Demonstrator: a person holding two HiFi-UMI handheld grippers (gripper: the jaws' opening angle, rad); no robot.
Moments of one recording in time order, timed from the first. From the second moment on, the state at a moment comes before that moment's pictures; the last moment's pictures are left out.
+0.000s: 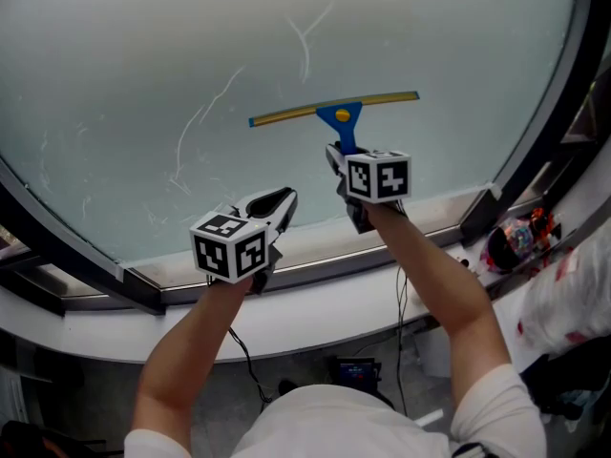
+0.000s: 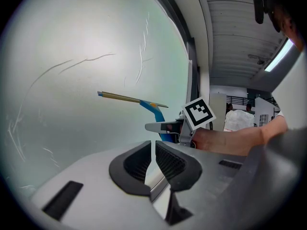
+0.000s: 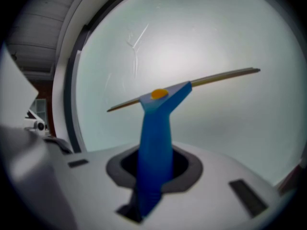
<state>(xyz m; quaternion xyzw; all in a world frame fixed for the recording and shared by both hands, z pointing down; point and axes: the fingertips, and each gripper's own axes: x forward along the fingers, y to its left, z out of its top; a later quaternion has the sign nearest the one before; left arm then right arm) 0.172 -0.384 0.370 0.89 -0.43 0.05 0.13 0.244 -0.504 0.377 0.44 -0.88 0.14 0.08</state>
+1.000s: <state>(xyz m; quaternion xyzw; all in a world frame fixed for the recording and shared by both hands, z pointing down) 0.176 -0.381 0.411 0.89 -0.43 0.06 0.16 0.253 -0.500 0.451 0.44 -0.87 0.16 0.12</state>
